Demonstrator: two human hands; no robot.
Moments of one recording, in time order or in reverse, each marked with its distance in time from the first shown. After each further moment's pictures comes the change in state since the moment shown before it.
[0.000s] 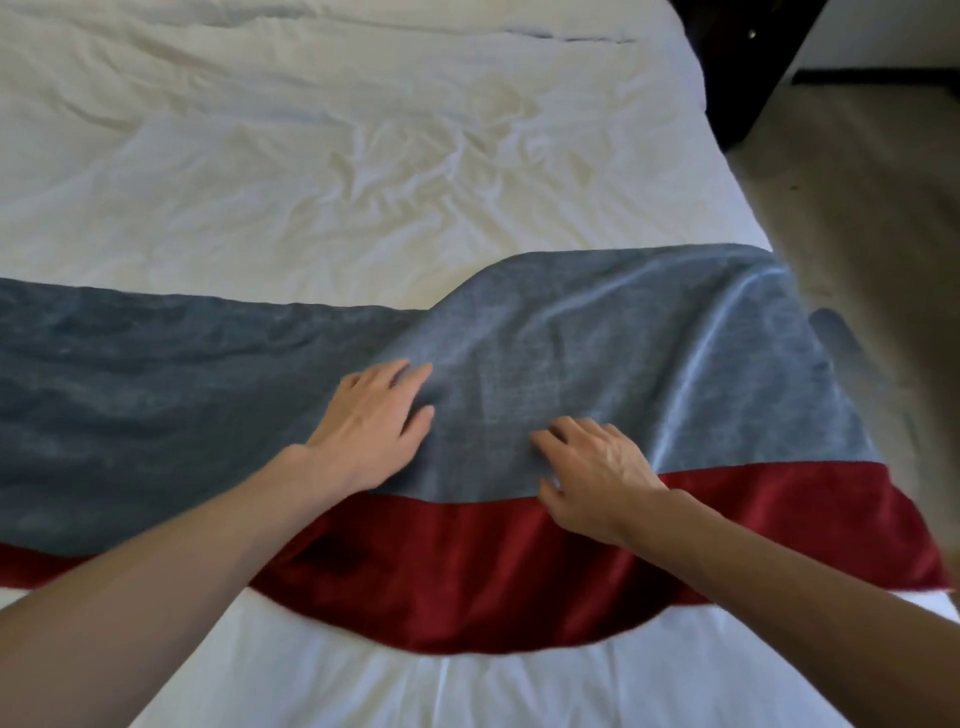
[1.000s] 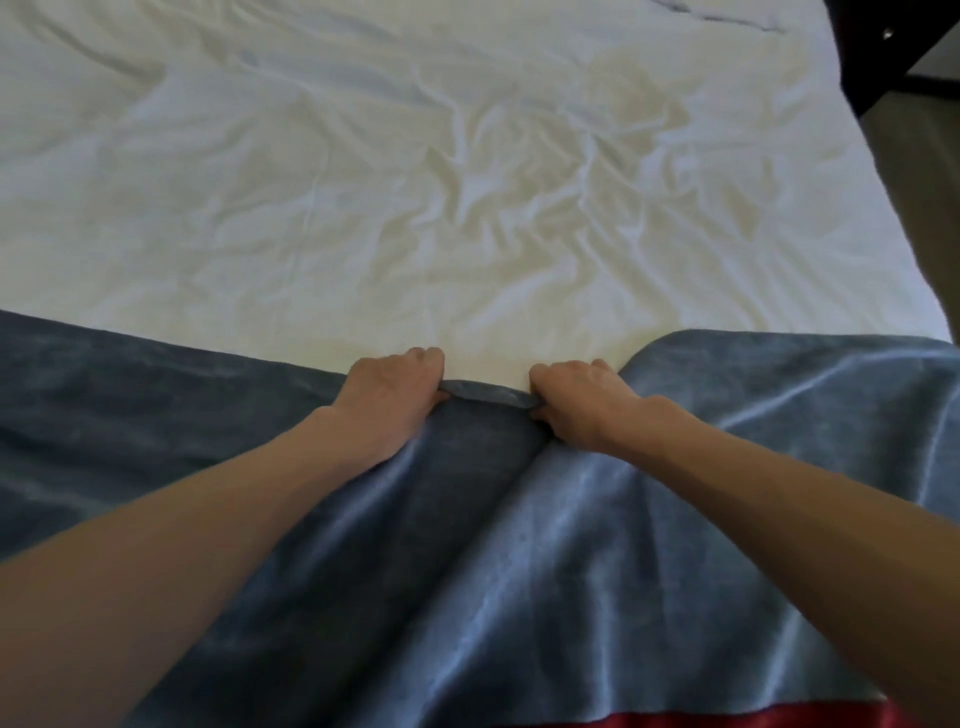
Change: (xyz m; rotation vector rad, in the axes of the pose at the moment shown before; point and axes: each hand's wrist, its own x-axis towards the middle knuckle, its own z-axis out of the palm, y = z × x) left_hand 0.128 -0.200 0.004 0.019 -0.081 0.014; right_hand 0.295 -0.065 -0.026 -0.067 -0.214 -0.028
